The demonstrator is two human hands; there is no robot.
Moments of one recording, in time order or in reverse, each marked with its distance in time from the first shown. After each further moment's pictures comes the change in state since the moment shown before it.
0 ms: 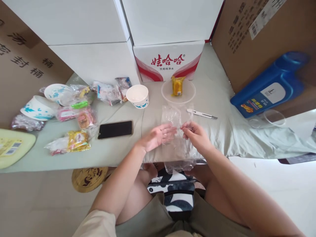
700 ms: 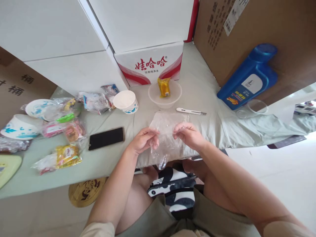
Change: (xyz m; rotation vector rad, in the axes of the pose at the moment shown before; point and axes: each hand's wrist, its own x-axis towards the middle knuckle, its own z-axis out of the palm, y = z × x) left_hand 0.000 0.013 0.010 0.231 0.095 -0.067; right_hand 0.003 -0.004 -0.007 0.408 -0.239 -0.059
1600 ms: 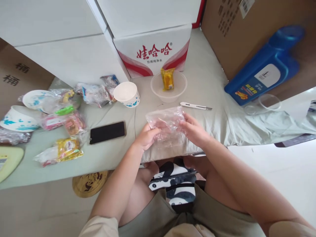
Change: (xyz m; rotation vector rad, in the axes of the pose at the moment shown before) left_hand 0.007 -0.007 0.010 -0.018 0.158 -0.015; right_hand 0.003 0.005 -0.005 -0.139 0.112 0.039
